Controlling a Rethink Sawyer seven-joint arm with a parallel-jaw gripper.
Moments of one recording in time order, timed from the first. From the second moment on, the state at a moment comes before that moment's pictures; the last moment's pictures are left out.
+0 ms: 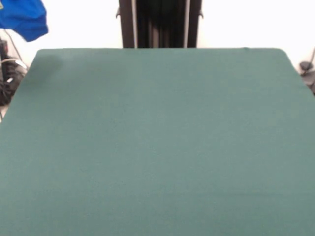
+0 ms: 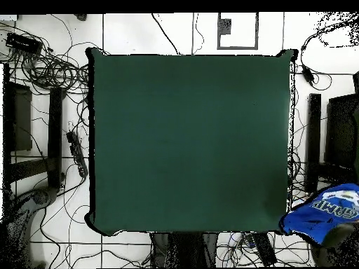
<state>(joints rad) -0.20 -0.74 -0.88 1.50 -0.27 0.58 2.53</state>
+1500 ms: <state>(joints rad) -0.01 0.04 -1.18 1.75 0.40 -0.18 2.89</state>
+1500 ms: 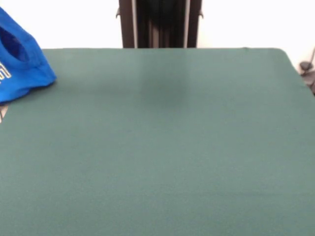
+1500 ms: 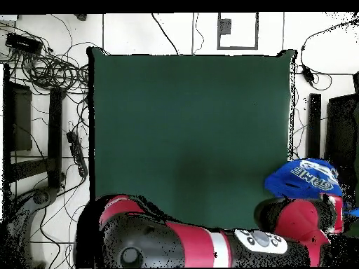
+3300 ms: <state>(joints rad) -0.33 -0.08 -1.33 1.65 0.48 0.06 2.89</state>
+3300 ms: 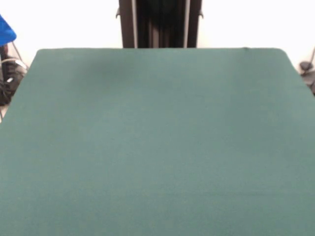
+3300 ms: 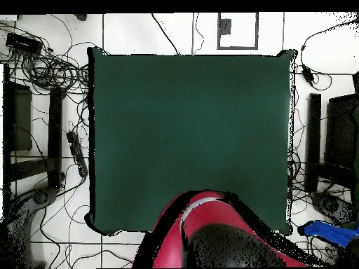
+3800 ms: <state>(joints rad) -0.29 0.01 -1.36 1.63 0.51 0.46 2.89</state>
